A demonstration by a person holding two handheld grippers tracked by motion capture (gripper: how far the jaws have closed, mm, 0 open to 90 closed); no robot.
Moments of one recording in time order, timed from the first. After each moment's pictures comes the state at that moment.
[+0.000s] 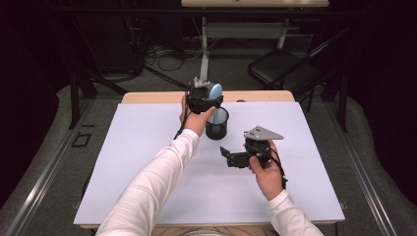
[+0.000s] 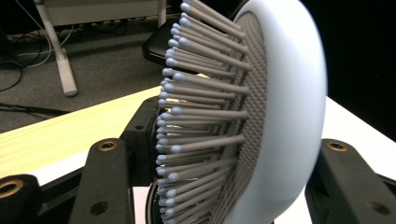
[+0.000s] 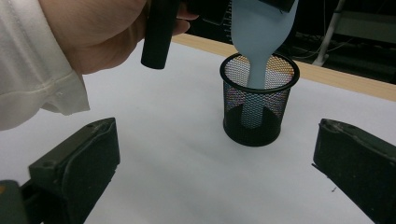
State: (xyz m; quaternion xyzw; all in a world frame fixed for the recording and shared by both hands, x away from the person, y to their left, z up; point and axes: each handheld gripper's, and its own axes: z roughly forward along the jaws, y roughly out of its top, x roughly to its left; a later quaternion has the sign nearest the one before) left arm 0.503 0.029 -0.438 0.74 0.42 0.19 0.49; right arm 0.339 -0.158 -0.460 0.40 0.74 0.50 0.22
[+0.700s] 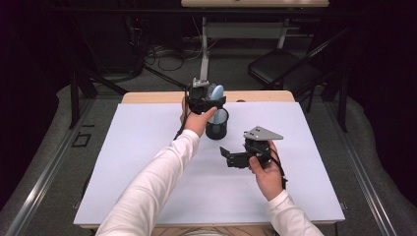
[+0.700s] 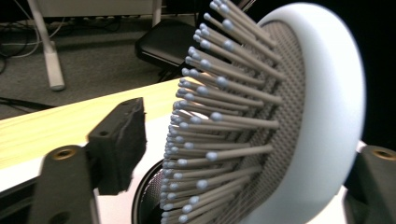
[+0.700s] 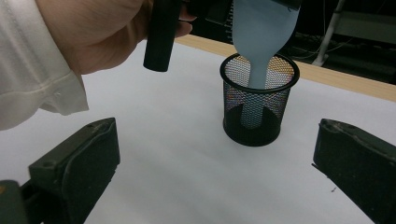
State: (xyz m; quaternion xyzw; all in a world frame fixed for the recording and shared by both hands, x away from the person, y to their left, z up) left arm 0.504 0.031 -0.440 0.73 0.44 0.16 0.51; right arm 0.339 -0.157 -0.460 0.40 0.74 0.50 0.22
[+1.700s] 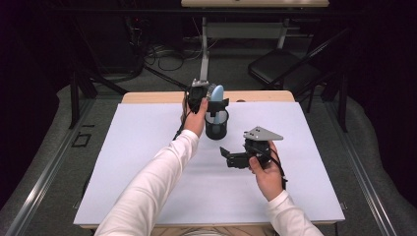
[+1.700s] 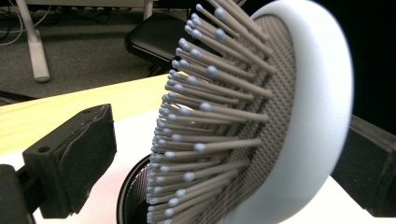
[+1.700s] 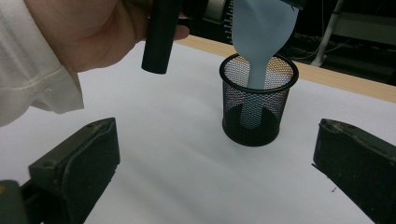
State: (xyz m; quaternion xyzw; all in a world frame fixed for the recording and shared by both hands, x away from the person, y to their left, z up) left arm 0.504 0.031 -0.440 0.73 0.44 0.13 0.51; right arm 0.337 -0.157 -0.459 0.40 0.74 0.50 0.22
